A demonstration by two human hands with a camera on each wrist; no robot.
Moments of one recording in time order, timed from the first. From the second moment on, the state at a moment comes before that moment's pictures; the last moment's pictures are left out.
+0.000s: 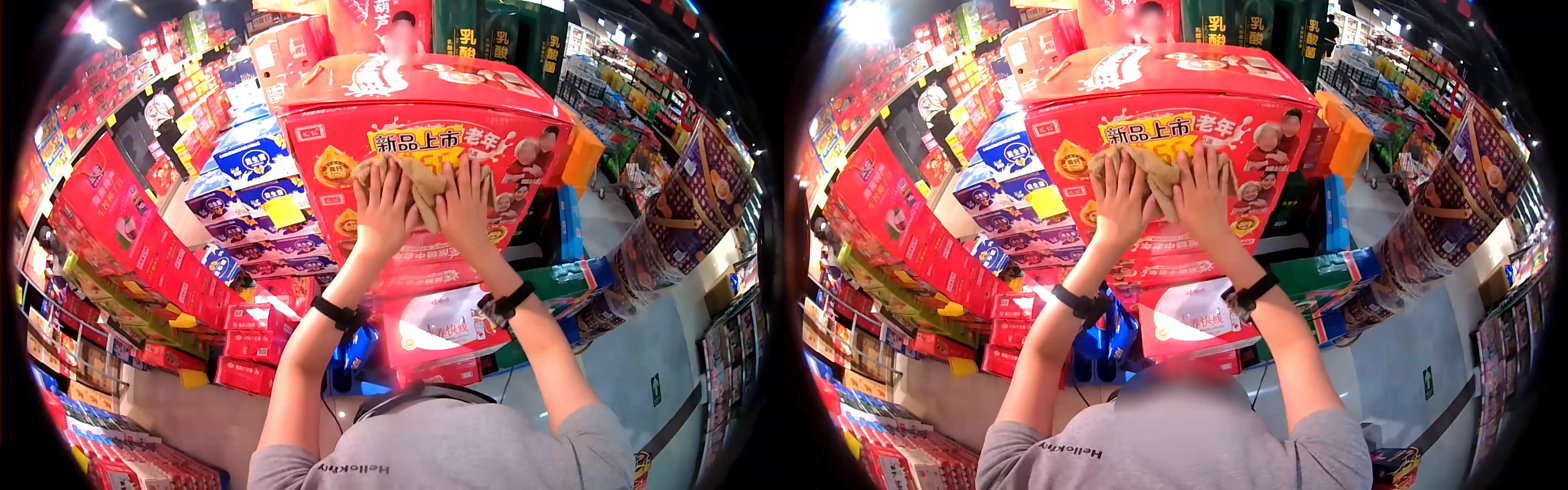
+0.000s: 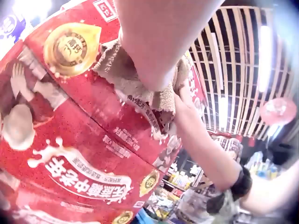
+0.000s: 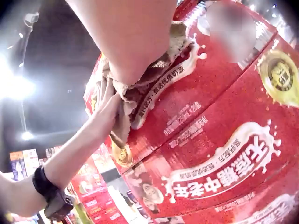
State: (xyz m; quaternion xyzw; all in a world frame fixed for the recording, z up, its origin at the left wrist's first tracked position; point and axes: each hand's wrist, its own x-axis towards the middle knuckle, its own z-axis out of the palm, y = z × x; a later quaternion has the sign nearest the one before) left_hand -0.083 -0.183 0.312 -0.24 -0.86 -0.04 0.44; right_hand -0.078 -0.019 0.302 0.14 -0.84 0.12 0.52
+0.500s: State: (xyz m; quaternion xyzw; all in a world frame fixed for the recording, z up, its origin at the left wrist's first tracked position) left_hand -0.110 -0.151 0.361 -0.26 -0.79 -0.10 0.54; right_hand -0.075 -0.006 0.360 0.21 -0.79 0.04 0.57
